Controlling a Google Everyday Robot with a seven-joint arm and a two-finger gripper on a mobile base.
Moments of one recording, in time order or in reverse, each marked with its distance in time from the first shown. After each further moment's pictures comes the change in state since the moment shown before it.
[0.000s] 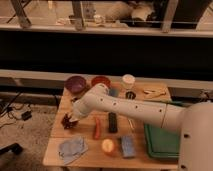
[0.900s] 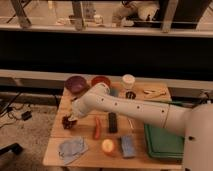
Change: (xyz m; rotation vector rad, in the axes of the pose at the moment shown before) arm -0.010 -0.004 -0.012 0.024 -0.010 -0.031
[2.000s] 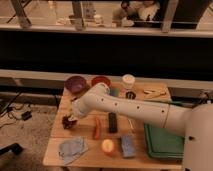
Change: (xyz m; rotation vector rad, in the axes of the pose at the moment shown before) arm 0.000 -0.004 -0.002 0.013 0.011 -0.009
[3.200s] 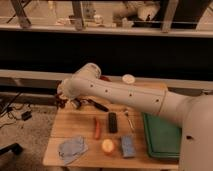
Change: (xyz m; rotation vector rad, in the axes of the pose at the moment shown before) arm -0.045 -0.123 -0.059 0.223 0.090 -0.187
